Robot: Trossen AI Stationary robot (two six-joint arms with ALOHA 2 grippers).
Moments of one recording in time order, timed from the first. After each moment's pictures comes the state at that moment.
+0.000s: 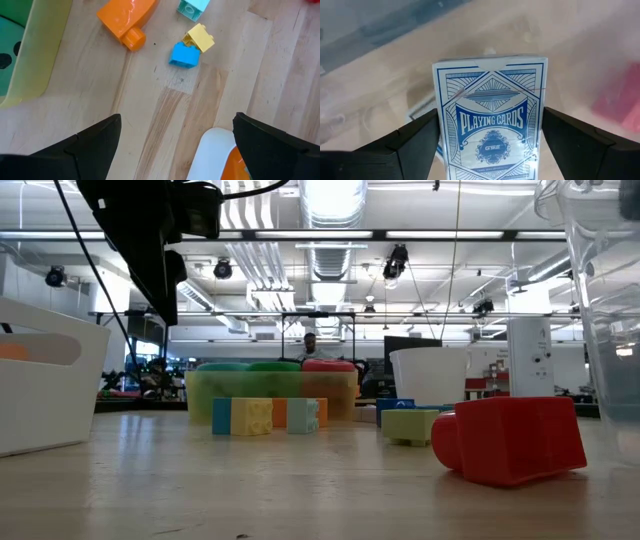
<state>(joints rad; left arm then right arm) -0.16 1.36 1.01 -0.88 -0.03 -0.47 0.83 1.79 1.22 -0.75 0.00 -0.25</state>
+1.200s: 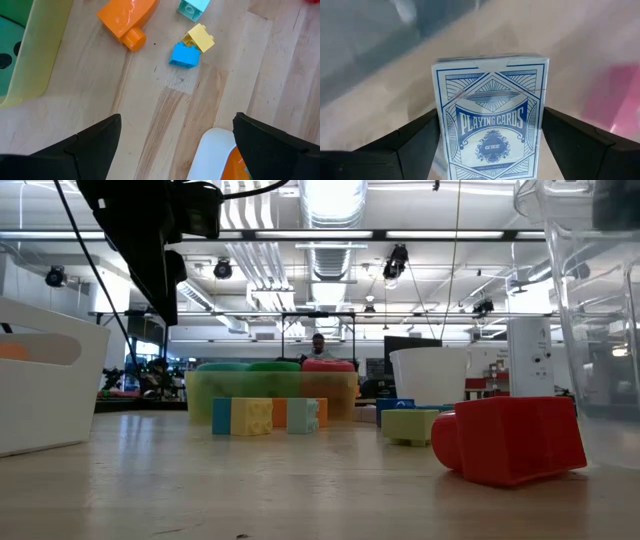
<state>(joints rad) -0.16 1.36 1.01 -0.88 -0.03 -0.47 0.81 1.79 1.20 -0.65 0.00 -0.16</state>
